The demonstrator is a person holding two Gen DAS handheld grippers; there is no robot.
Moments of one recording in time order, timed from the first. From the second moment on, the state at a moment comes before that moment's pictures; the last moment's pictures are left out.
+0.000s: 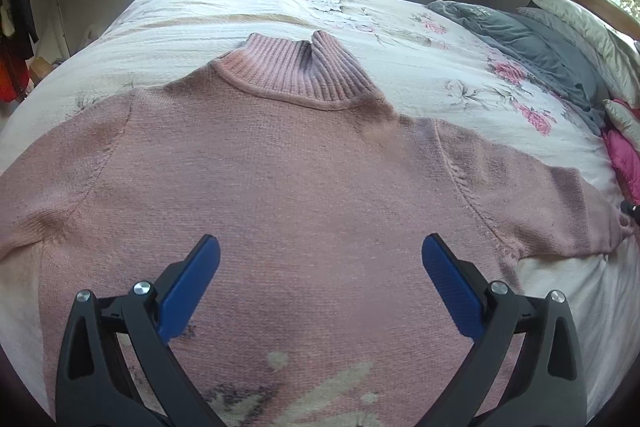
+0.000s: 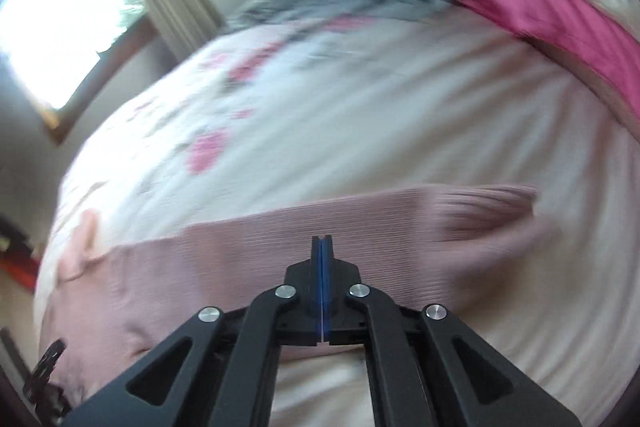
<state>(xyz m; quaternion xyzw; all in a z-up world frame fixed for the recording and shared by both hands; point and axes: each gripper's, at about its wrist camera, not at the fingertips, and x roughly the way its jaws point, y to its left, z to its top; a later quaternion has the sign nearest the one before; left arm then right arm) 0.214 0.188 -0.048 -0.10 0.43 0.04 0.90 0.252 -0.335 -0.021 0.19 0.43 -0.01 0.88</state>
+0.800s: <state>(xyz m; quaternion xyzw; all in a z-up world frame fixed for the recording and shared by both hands) 0.180 0.194 -0.054 -0.07 0.43 0.00 0.90 0.263 -0.452 -0.082 0.22 0.51 -0.16 0.82</state>
